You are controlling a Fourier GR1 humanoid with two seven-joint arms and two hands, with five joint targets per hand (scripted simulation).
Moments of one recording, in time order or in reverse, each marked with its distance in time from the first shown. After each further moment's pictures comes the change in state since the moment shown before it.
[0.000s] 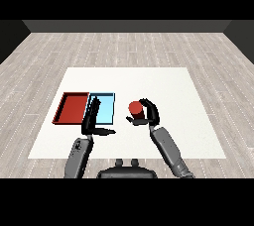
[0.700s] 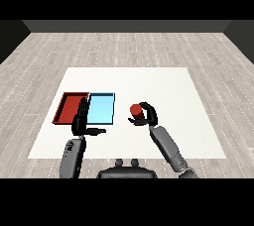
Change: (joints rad) left arm 0.023 0.017 0.146 0.013 0.012 -0.077 -0.120; right arm -0.051 -0.031 0.011 0.274 -0.089 0.007 -0.123
